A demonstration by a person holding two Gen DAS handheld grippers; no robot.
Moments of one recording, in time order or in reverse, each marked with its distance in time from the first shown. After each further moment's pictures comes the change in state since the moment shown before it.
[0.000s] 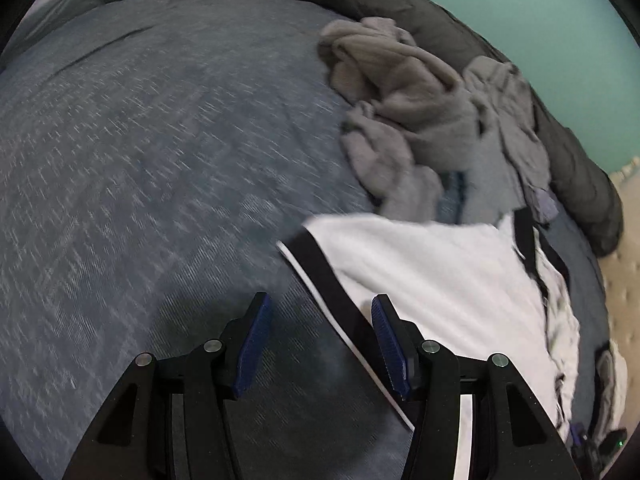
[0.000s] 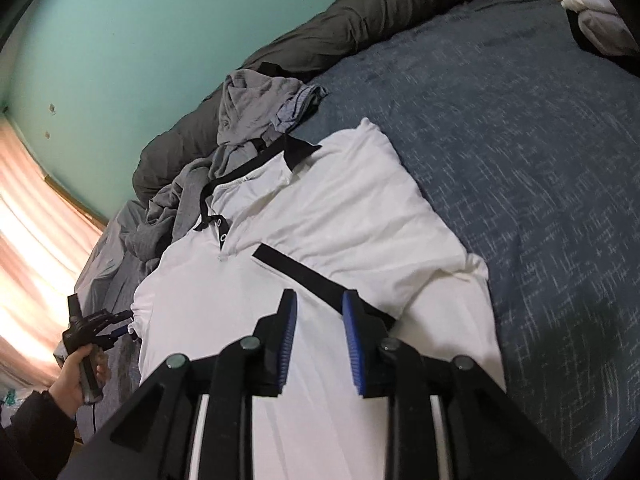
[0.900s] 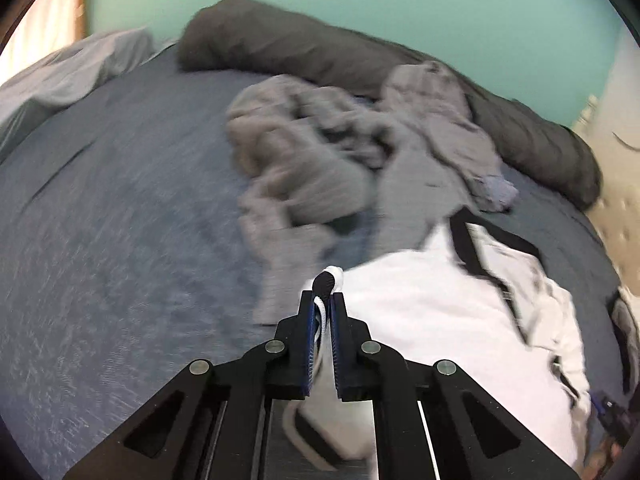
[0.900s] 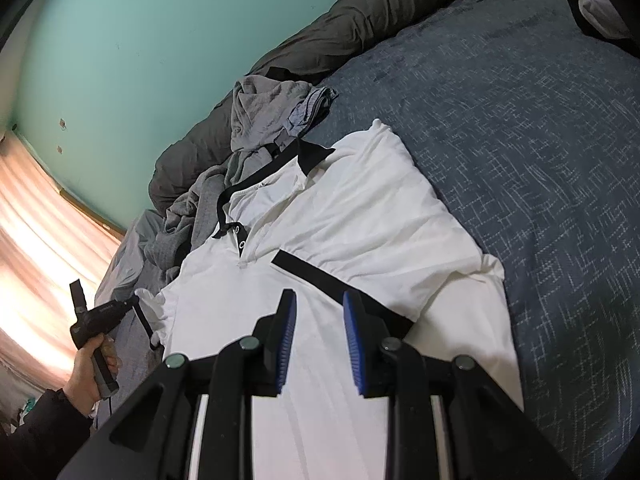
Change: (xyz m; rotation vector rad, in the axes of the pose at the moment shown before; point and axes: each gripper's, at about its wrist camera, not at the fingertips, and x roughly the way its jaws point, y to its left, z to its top) left arm -0.040 -0.108 0.000 0.294 -0.150 -0.041; right arm -0.004 -0.002 0.005 0.049 -0.002 0.074
